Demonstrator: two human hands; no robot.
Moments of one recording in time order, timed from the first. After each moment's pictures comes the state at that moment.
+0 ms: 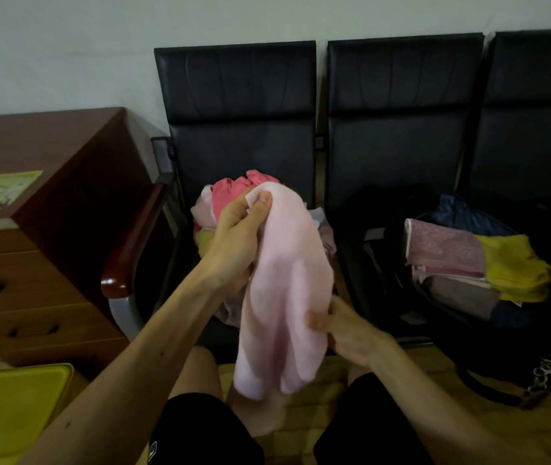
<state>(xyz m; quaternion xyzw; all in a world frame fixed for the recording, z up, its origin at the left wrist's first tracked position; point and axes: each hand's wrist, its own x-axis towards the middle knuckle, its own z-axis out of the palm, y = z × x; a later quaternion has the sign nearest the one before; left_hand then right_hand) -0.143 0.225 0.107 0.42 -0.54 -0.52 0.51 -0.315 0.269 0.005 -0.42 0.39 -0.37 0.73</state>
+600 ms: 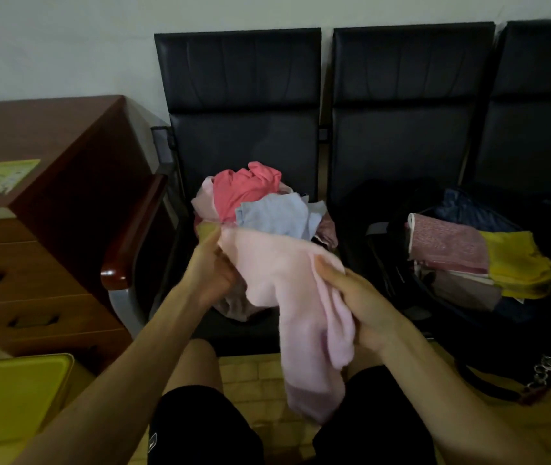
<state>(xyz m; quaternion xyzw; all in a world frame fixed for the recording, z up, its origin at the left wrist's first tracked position) -0.100 0.198 0.032 0.49 -0.25 -0.66 0.51 -0.309 0.273 0.055 -0.34 0.42 -0.43 0.72</state>
